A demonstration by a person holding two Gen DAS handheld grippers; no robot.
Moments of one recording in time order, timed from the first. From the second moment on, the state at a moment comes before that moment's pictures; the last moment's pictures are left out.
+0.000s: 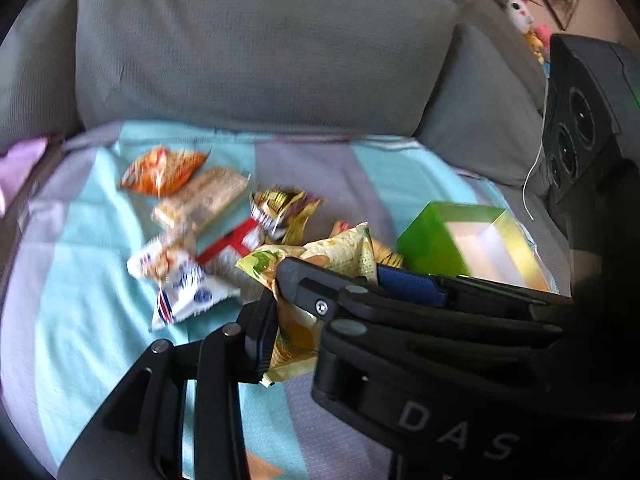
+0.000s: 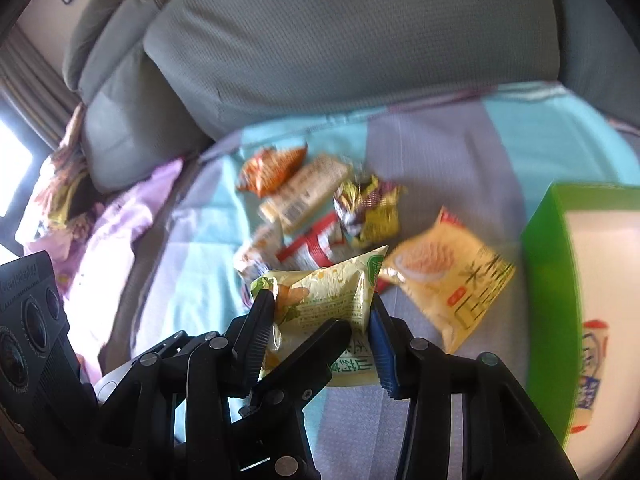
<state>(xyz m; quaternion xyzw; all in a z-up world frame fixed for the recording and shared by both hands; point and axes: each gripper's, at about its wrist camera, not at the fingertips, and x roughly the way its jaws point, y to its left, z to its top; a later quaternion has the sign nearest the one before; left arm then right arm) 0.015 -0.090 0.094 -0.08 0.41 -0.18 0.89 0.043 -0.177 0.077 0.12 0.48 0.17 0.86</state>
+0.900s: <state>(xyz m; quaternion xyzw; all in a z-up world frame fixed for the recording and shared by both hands) 0.001 -0.208 0.162 0.01 0.34 -0.29 0.90 -0.003 -0.294 0.147 0.20 0.36 0.09 0.91</state>
